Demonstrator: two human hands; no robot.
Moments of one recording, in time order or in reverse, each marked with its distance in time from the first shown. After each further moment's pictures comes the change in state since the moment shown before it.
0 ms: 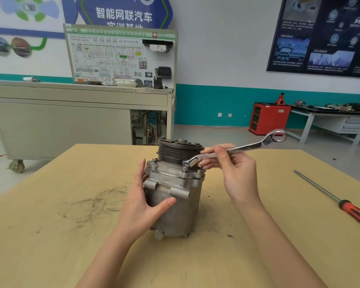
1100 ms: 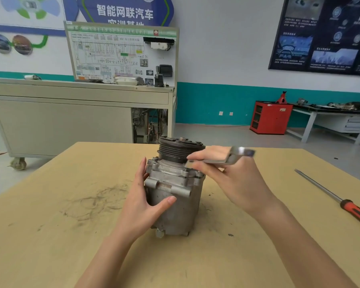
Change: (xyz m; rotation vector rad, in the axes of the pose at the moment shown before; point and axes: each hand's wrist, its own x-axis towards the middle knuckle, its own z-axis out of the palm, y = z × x) left_hand -0.002 0.002 0.001 0.026 0.002 -0.003; right_hand -0.004 -0.052 0.000 -0.557 -0.371 -0.285
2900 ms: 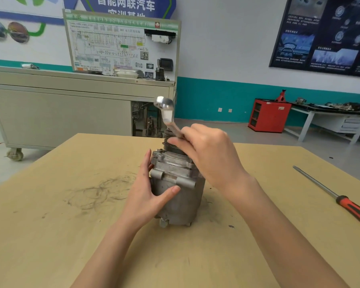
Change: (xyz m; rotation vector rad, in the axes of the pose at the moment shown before) left_hand 0.001 -0.001 0.000 0.013 0.009 -0.021; right_hand 0.035 -0.021 0.035 -0.479 0.064 -0.203
